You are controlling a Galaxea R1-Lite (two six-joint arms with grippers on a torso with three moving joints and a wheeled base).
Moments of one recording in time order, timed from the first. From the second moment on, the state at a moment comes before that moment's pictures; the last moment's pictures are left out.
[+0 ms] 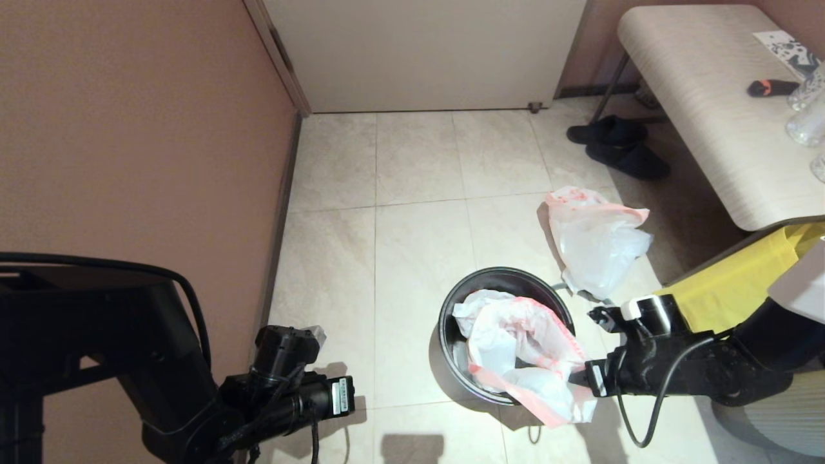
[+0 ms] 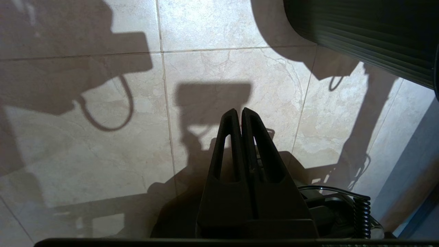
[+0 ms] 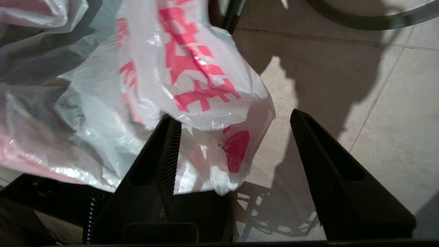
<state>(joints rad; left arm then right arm) -0.38 2.08 -0.44 -0.87 -0.04 -0.42 0.19 2.09 -0.74 -0.45 0.16 0.07</state>
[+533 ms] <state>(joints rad) -0.38 2.08 -0.44 -0.87 -0.04 -0.41 0.09 1.91 -0.74 -0.22 0.28 -0.11</state>
